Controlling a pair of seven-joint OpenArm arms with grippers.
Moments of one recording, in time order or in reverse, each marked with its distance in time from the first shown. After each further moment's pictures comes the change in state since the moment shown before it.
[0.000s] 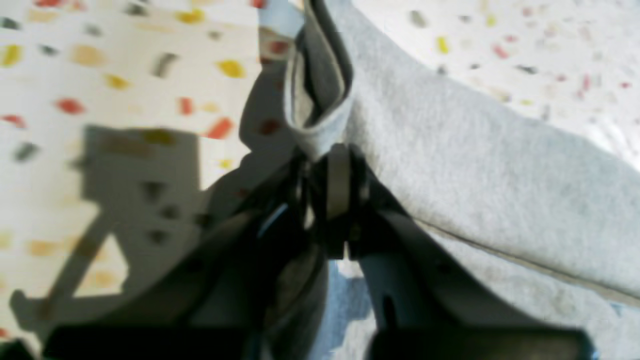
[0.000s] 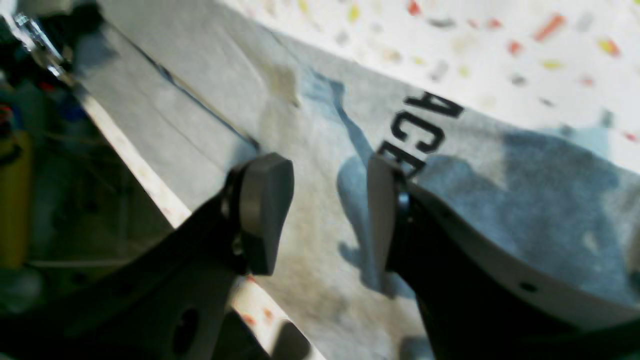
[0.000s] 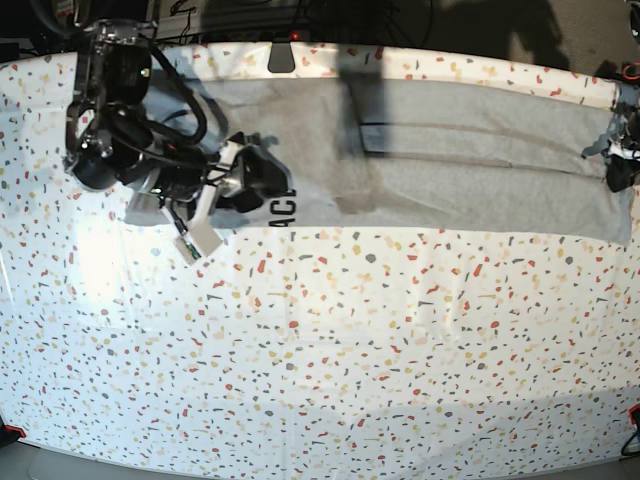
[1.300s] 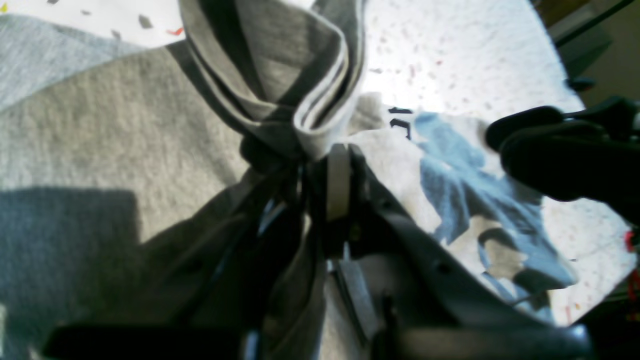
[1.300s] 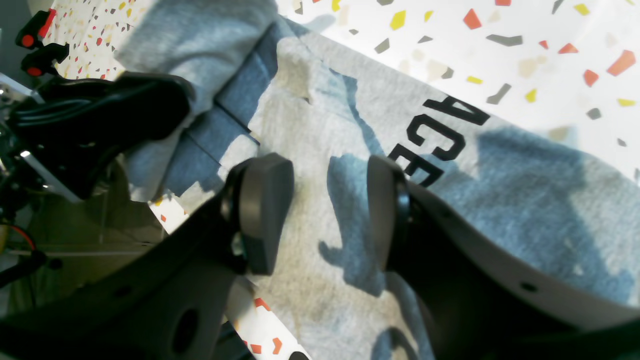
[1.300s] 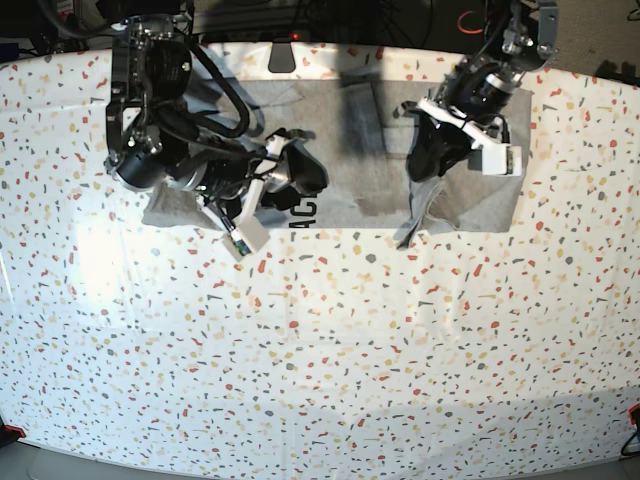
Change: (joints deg) left arm 11.0 25.7 25.2 33.3 10.1 3.0 2.2; right arm 0.1 -3.4 -6.8 0.0 -9.4 0.0 3.8
